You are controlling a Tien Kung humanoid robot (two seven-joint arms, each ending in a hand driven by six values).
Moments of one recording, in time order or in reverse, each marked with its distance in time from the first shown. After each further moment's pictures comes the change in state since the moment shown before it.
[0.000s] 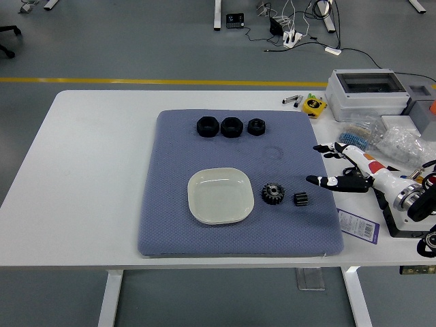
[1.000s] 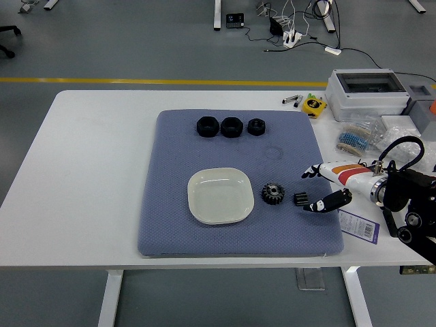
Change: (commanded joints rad) left arm 0.000 0.000 0.014 0.000 -0.002 0.008 -0.001; right arm 0.320 -0.033 -0.501 -0.151 -0.179 0.008 -0.084
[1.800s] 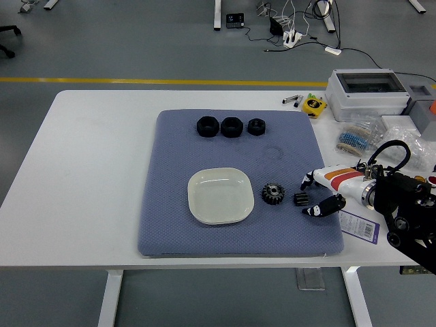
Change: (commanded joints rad) left arm -0.006 0.000 0.022 0.000 0.011 0.018 0.010; right arm 0.012 0.038 -0.052 -0.057 -0.030 -0.046 0.008
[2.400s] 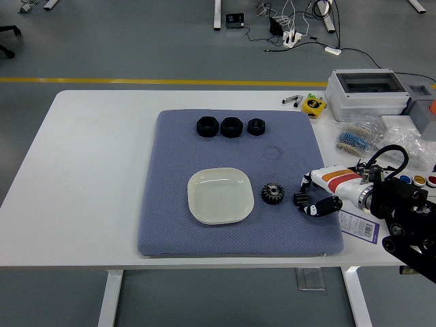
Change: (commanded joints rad) left arm -0.001 0.000 0.008 0.000 -0.001 0.003 0.002; right arm -0.017 0.023 -0.011 -0.011 -0.012 -0.067 -0.004
